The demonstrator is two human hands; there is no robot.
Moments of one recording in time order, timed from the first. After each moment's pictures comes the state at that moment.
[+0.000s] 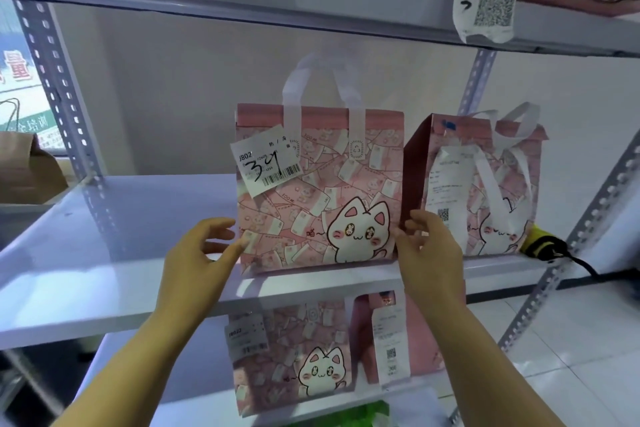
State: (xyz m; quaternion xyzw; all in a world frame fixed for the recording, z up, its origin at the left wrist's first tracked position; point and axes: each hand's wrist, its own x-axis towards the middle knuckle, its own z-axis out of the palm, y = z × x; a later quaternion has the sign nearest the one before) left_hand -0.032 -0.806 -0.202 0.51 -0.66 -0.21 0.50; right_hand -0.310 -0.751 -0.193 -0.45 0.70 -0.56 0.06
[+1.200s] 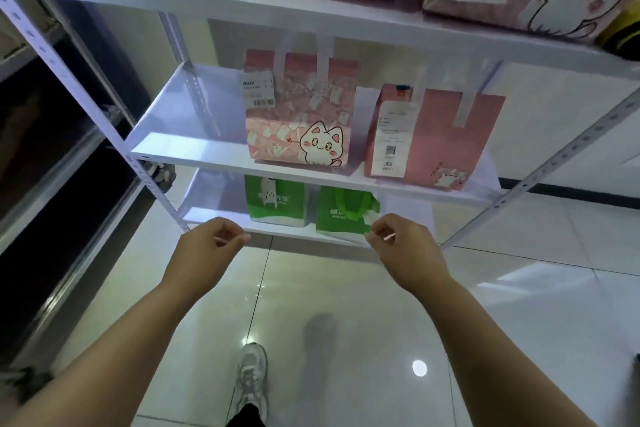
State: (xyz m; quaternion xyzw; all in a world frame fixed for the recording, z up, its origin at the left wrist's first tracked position) left_hand -0.085 -0.524 -0.433 0.73 -0.52 -0.32 0.29; right_hand -0.378 -0.550 -0.408 -0.66 0.68 -0.17 0.26
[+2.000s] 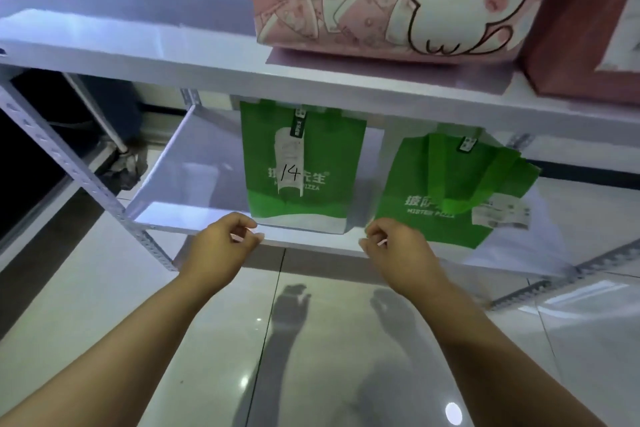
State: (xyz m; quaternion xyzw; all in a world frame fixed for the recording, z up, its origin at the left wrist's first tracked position) left_hand -0.010 -0.701 -0.816 0.73 -0.53 -0.33 0.30; right_hand -0.272 -0.713 -0.792 -0.65 0.69 -0.16 0.27
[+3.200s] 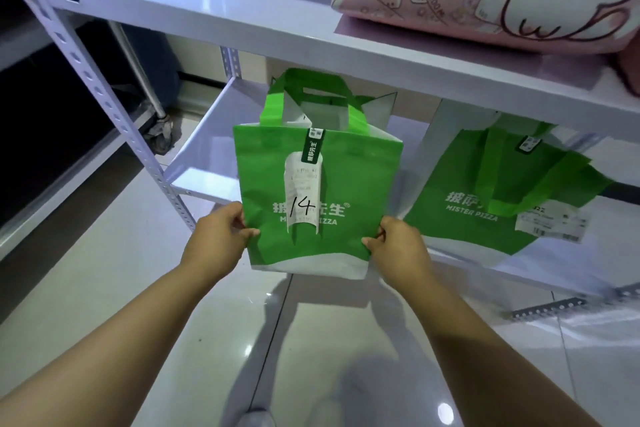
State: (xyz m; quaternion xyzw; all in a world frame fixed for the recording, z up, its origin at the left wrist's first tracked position) left_hand 0.032 -0.677 -0.835 0.76 -0.48 -0.32 0.28; right_hand -0.223 -0.718 -0.821 -0.64 0.71 -0.09 0.29
